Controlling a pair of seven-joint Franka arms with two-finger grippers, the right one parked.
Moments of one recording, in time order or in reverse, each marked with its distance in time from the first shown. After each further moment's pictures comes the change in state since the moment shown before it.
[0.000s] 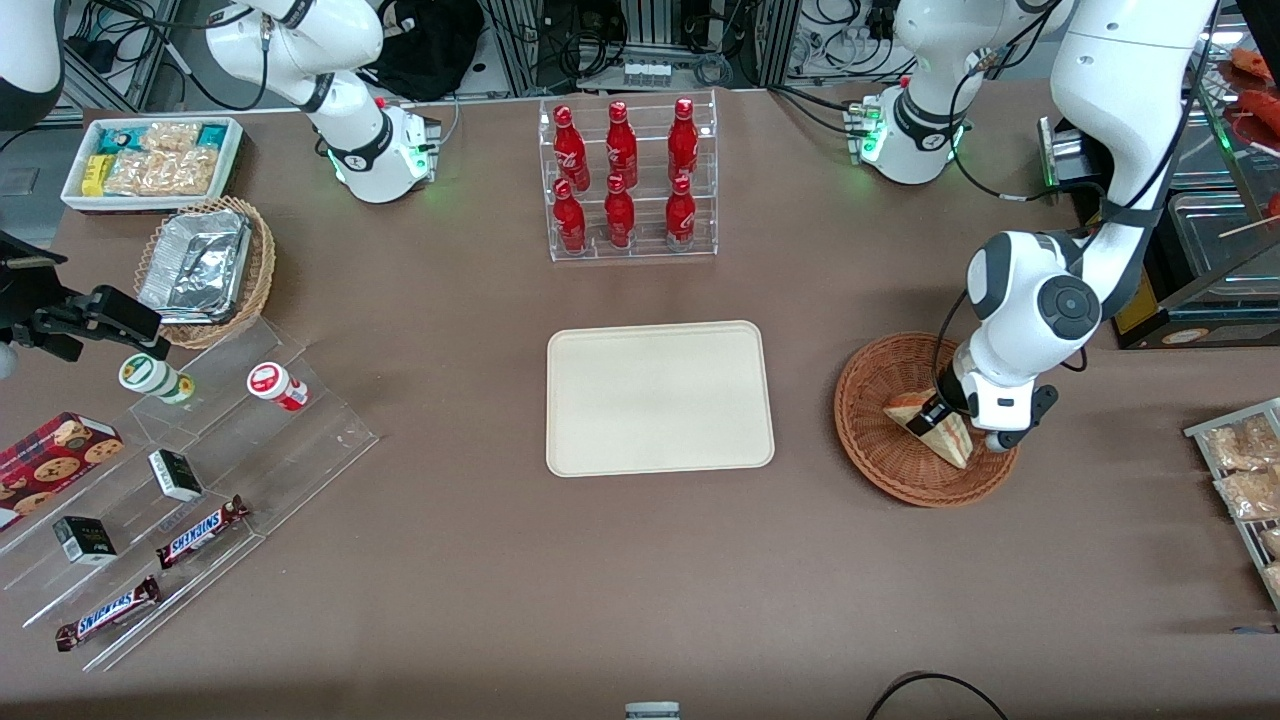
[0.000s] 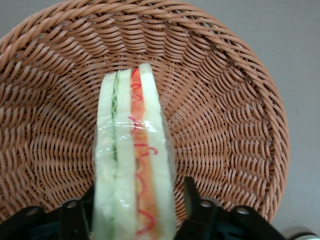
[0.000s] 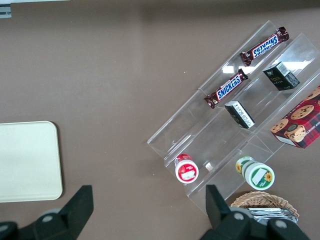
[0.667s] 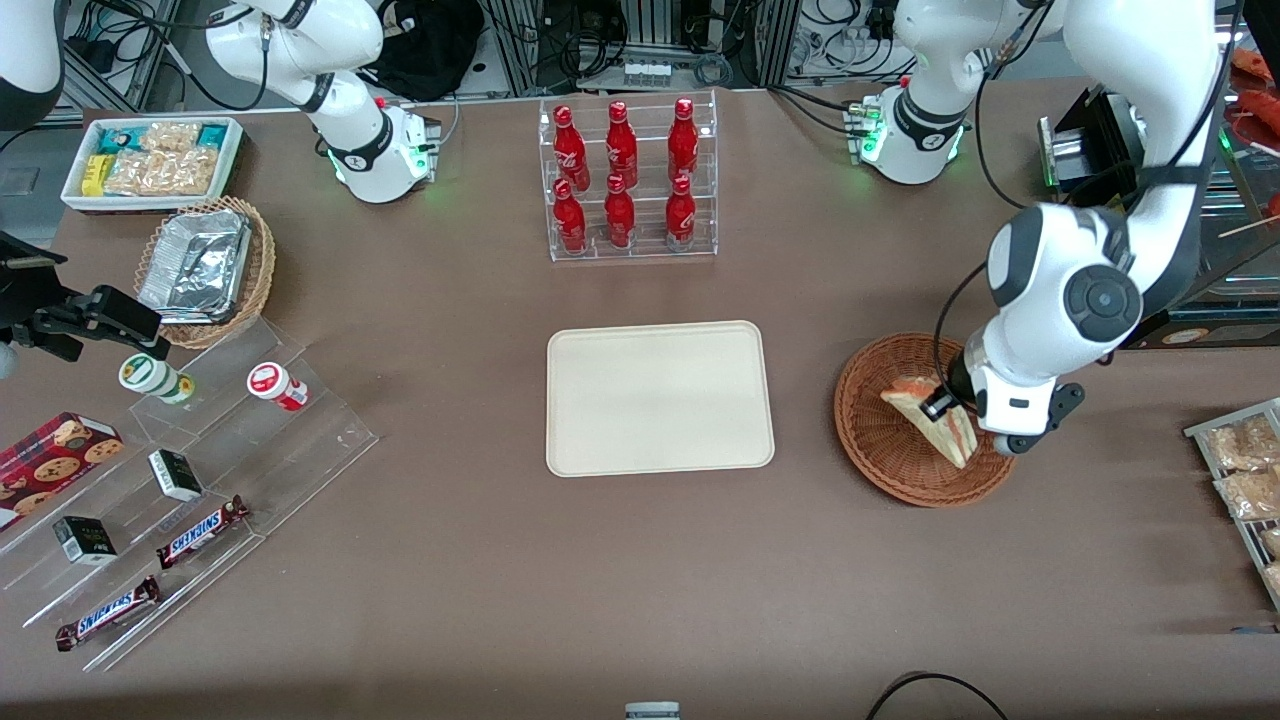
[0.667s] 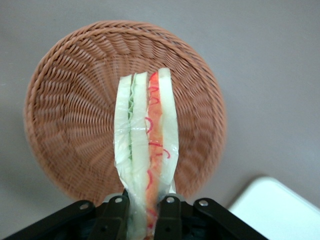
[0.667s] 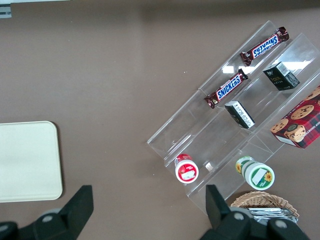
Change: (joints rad) arm -0.096 -0.110 -0.012 0.303 0.007 -0.537 -0.004
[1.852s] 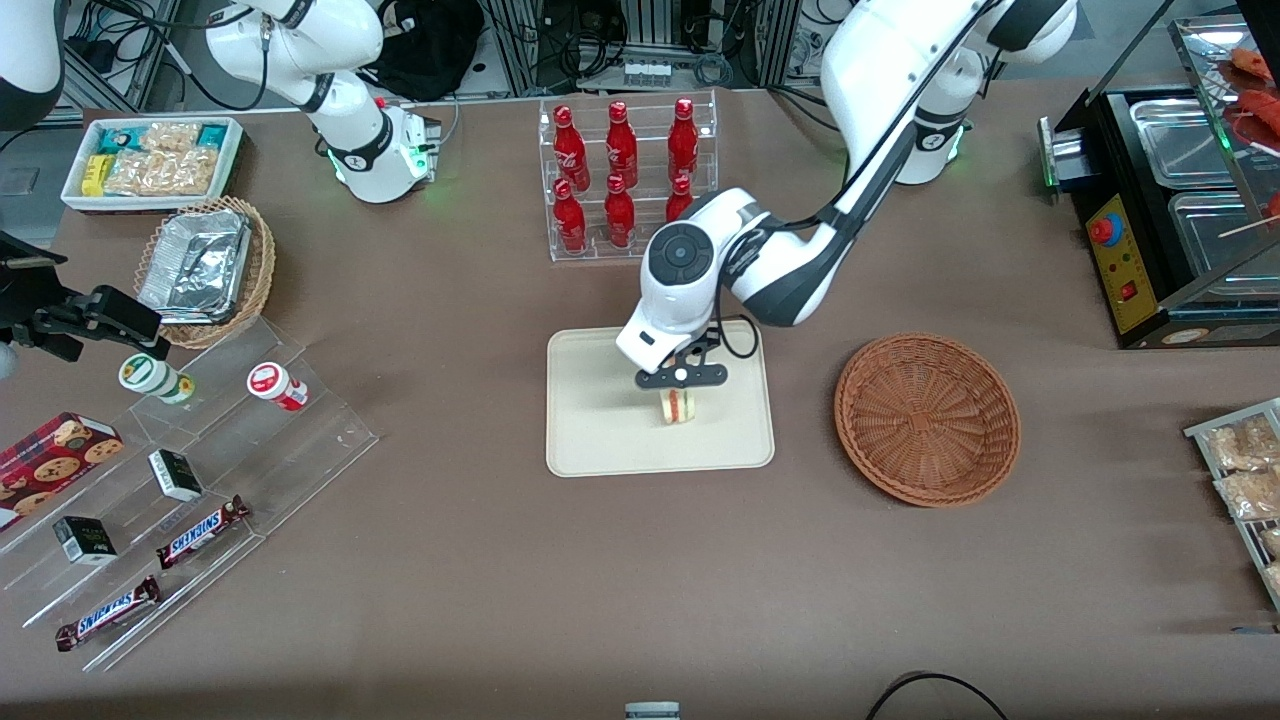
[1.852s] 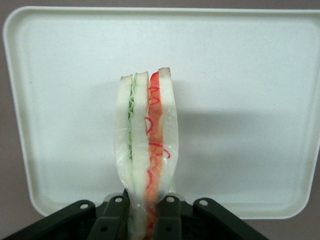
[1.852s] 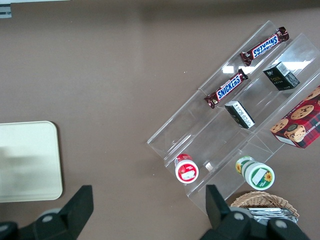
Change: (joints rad) arm -0.583 0.398 -0.006 0.255 0.104 0.168 -0.049
